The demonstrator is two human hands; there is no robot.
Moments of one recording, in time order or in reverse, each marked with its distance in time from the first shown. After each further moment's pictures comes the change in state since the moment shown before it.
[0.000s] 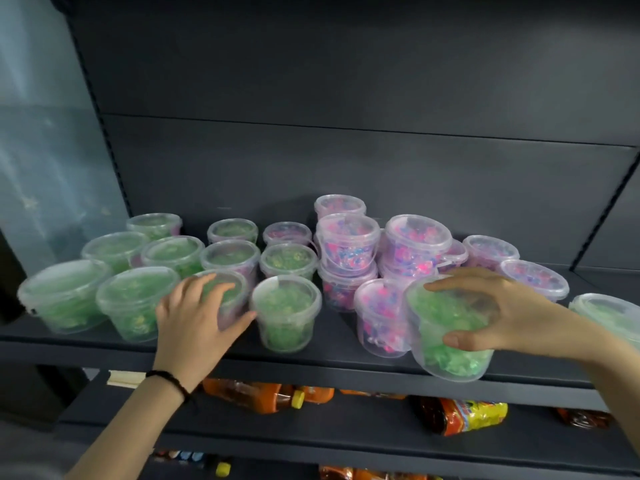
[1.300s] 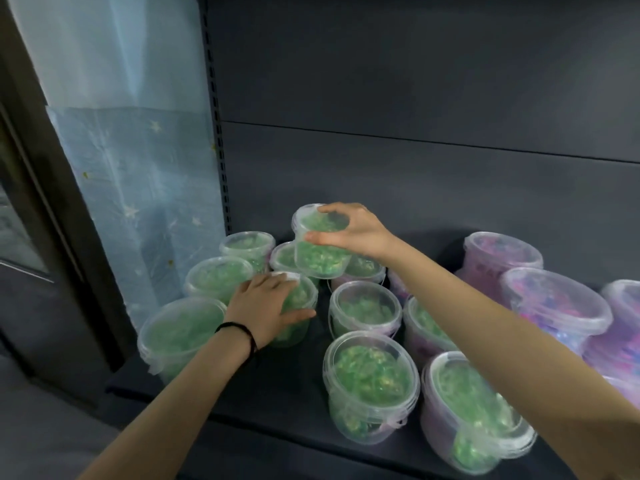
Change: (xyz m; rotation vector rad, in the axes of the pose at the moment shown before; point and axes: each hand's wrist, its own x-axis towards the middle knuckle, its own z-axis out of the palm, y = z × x) left_hand 0.136 -0.179 0.035 0.046 -0.450 0.020; right_hand 0.387 -0.228 0.161 0.219 0.038 -0.110
